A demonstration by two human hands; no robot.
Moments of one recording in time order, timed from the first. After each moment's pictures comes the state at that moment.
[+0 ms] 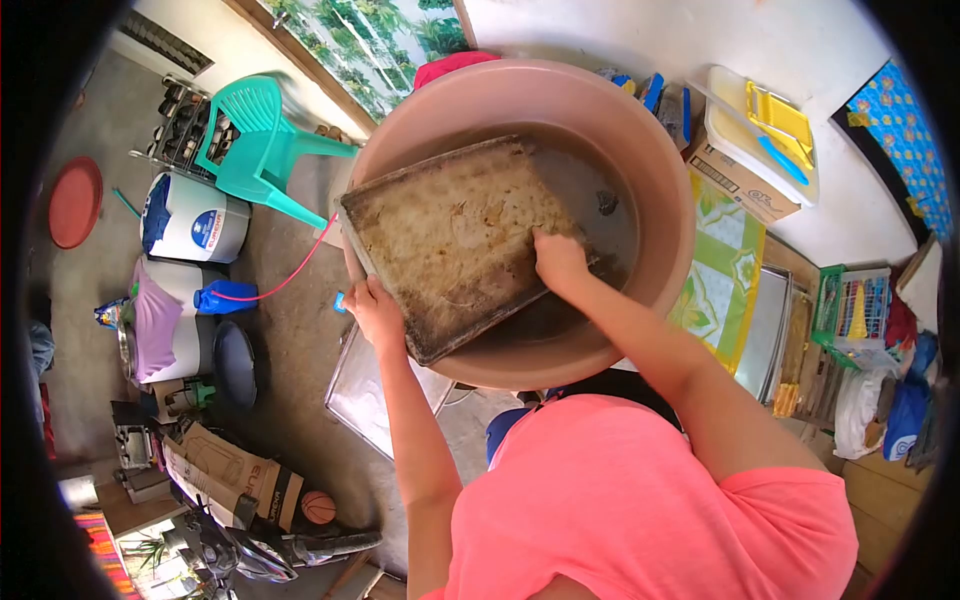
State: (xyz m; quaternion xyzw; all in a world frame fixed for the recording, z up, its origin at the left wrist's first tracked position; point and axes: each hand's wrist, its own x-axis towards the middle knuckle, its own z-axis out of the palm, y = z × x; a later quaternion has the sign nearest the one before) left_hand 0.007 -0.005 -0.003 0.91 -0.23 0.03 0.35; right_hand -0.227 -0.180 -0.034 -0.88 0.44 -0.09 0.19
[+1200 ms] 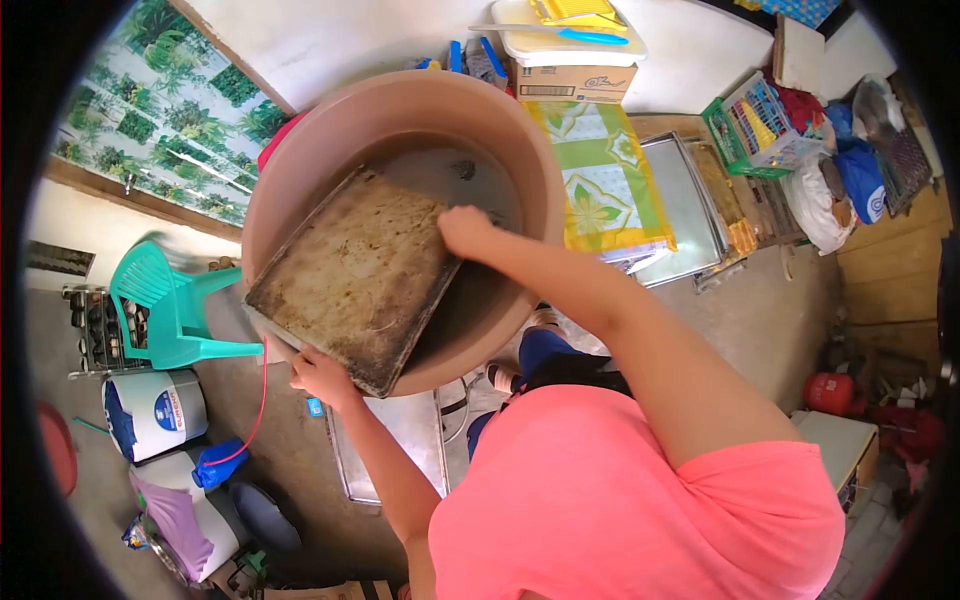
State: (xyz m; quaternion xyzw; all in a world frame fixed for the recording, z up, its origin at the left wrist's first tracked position) left_hand 0.021 -0.003 -0.011 0.89 -0.31 0.01 0.33; right_hand -0.251 -0.175 -0.027 -0.82 0.55 0.00 0.18
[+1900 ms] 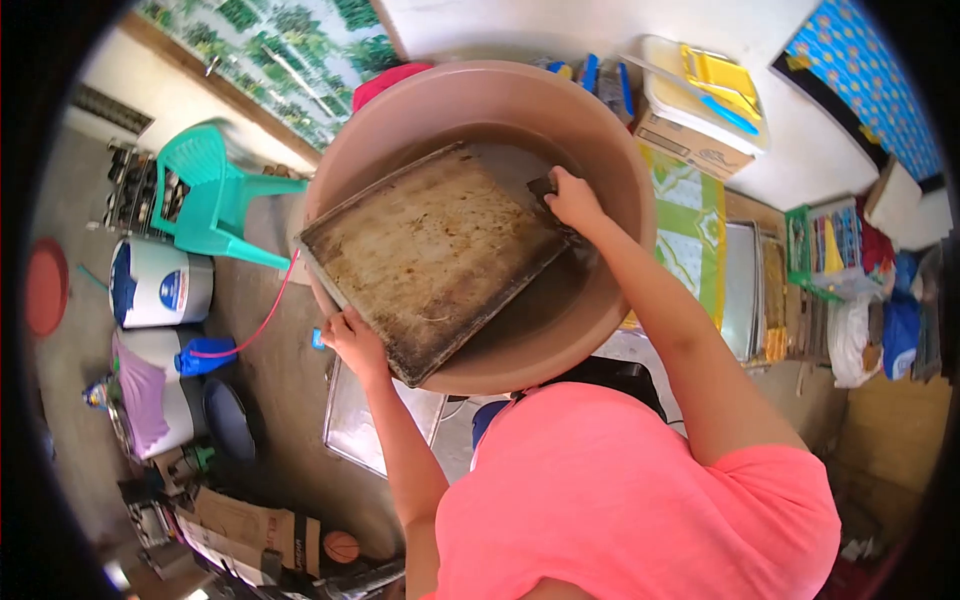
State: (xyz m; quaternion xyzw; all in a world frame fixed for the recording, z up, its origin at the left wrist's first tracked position) left_hand 0.010 0.003 -0.009 0.87 -0.31 0.05 0.38; right_hand -0.289 -0.268 -0.029 -0.78 0.56 -0.17 0.23
